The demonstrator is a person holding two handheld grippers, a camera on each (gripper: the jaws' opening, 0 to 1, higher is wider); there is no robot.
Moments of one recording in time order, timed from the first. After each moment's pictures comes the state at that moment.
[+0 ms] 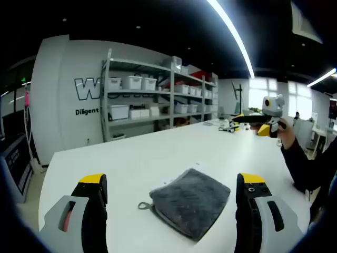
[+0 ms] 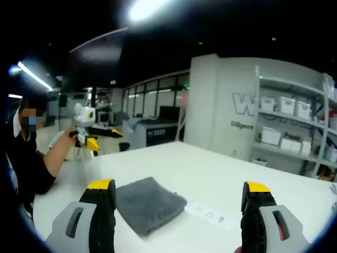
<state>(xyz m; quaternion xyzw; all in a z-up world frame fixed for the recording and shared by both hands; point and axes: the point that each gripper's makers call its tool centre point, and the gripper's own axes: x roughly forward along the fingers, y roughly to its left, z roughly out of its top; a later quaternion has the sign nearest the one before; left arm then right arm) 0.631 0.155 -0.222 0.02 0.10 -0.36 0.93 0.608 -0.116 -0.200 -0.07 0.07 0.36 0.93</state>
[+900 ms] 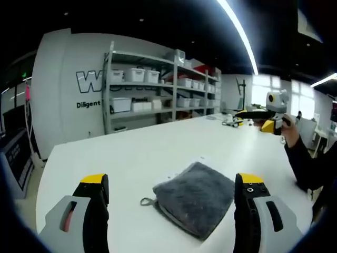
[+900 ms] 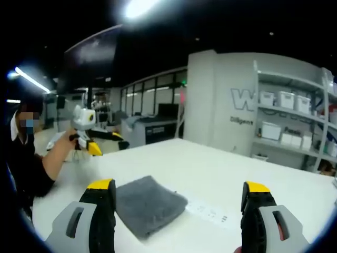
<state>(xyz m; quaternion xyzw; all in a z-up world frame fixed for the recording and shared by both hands) 0.649 0.151 -0.246 0.02 0.13 -0.35 0.93 0.626 -0.107 -0.211 -0.06 0.08 0.36 0.93</state>
